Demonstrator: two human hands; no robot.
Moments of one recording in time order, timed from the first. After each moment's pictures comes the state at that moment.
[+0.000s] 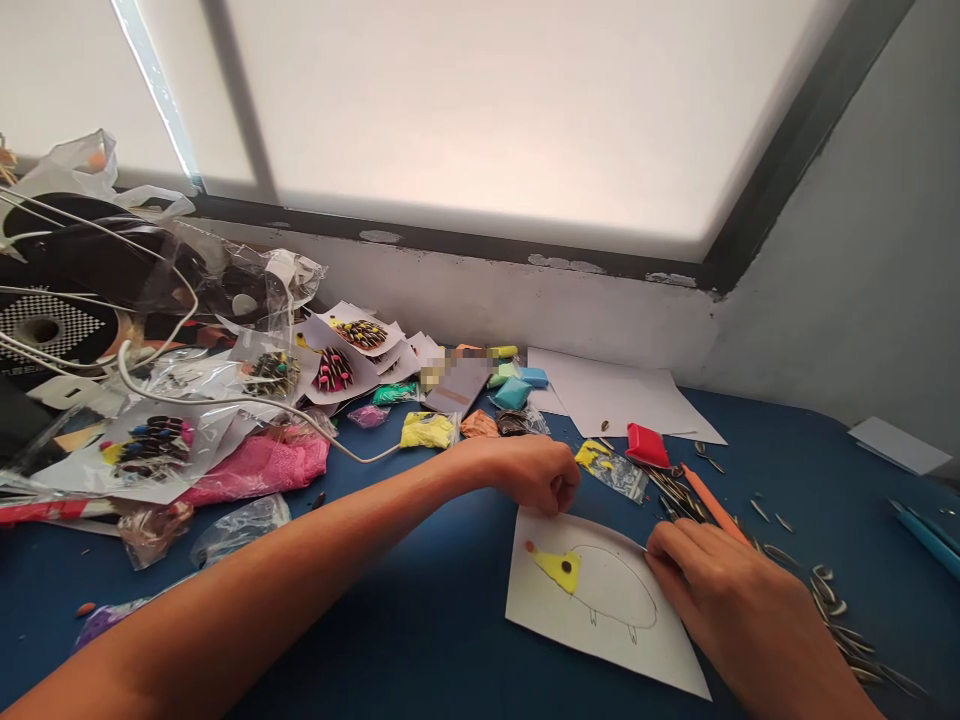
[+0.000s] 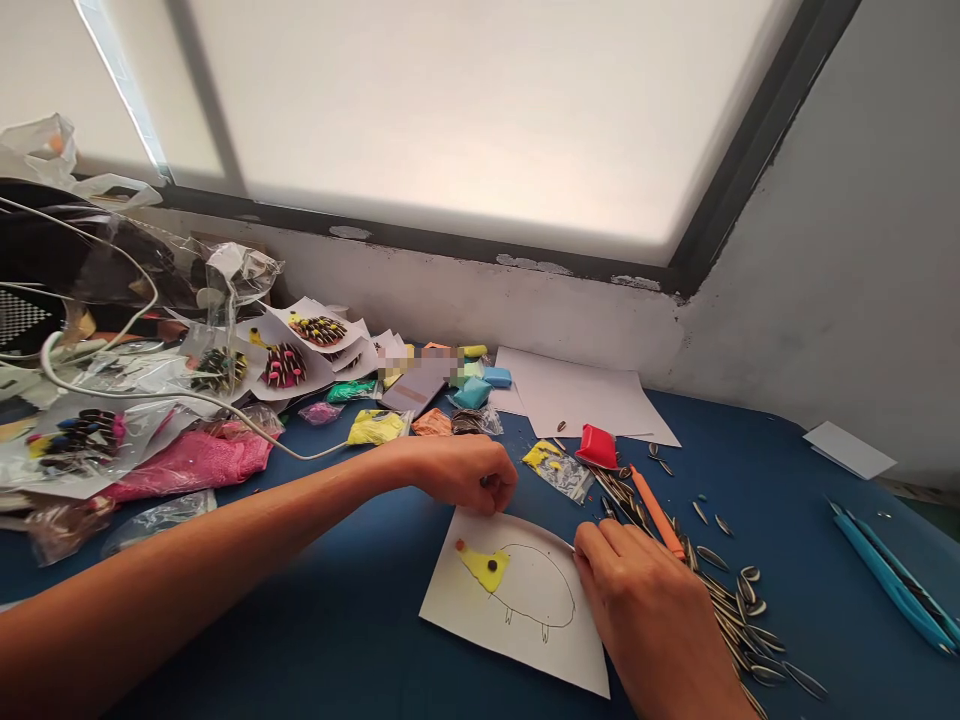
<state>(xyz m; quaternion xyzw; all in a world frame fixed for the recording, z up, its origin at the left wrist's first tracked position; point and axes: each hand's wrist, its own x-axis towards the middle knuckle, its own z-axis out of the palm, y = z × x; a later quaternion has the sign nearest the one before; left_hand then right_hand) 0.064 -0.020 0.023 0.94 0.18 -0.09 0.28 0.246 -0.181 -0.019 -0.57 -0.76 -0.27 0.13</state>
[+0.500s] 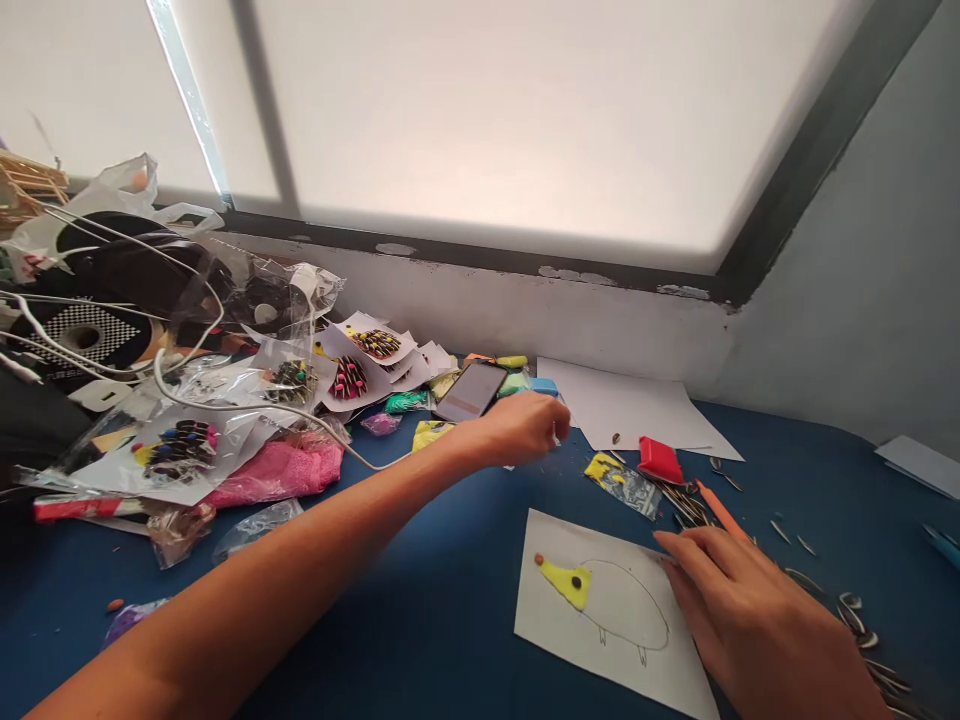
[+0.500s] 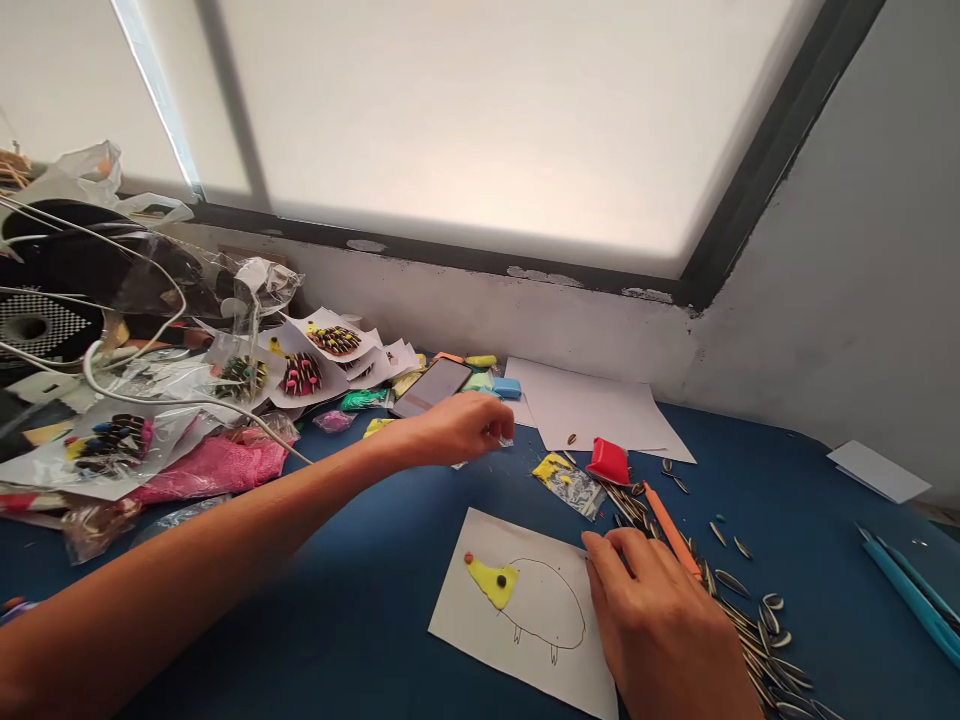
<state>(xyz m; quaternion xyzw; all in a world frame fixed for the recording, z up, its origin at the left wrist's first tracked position) 0.051 0.004 0.030 0.94 0.31 0.07 0.15 0.242 -0.182 -0.012 -0.54 -0.75 -0.37 0.10</state>
